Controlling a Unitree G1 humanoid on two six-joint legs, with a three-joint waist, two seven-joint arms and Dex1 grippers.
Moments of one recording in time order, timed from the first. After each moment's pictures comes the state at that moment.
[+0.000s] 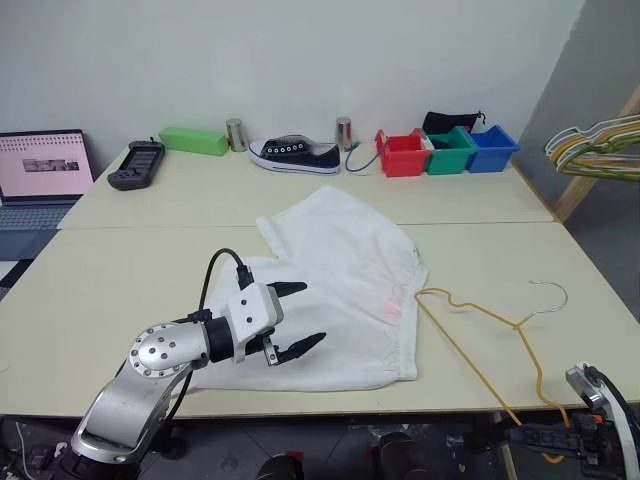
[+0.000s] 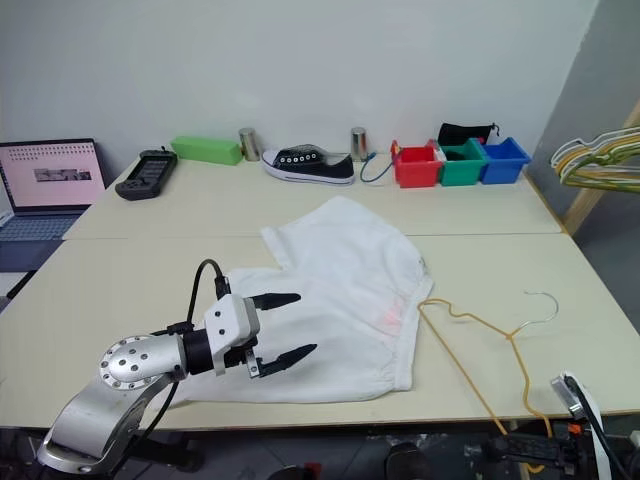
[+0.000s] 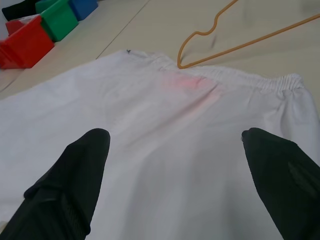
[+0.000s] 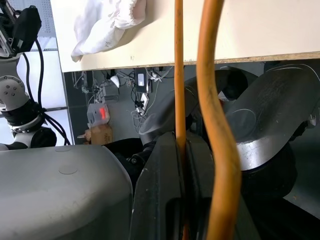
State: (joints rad) left arm -0.02 0.70 -0.05 -0.50 -0.27 0.30 -0.84; right arm 0.38 -0.90 -0.57 -0.24 1.24 1.61 0.77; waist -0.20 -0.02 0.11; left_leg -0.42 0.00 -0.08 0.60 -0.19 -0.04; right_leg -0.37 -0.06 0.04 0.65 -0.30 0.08
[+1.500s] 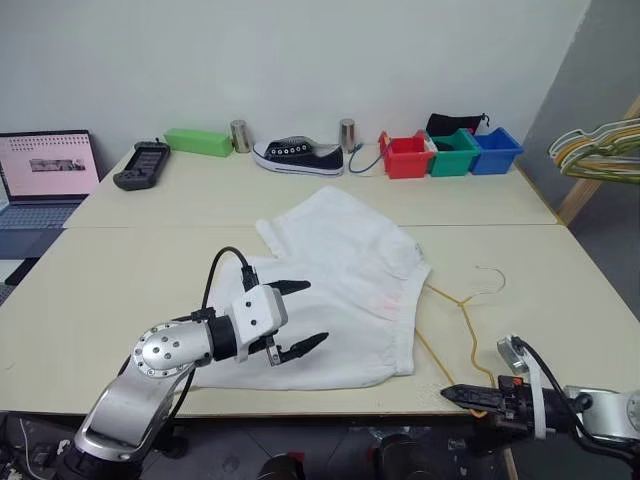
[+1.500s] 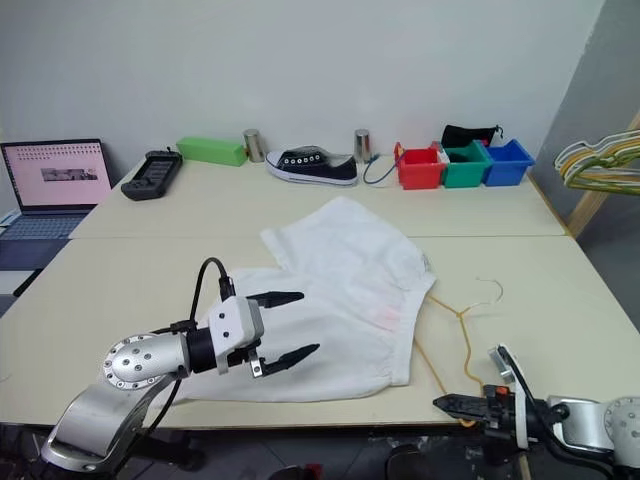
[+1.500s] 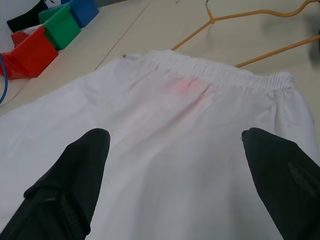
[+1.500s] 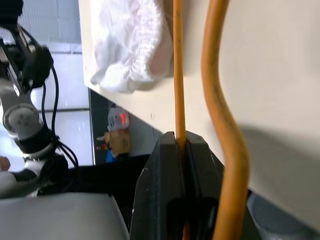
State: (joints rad) left arm -0.03 0.70 -0.08 -0.49 -0.23 0.25 -0.84; right arm 0.05 -0.61 -0.38 -0.10 1.31 1.58 0.44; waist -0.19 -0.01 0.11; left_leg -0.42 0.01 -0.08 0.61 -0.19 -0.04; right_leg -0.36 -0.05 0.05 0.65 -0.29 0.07
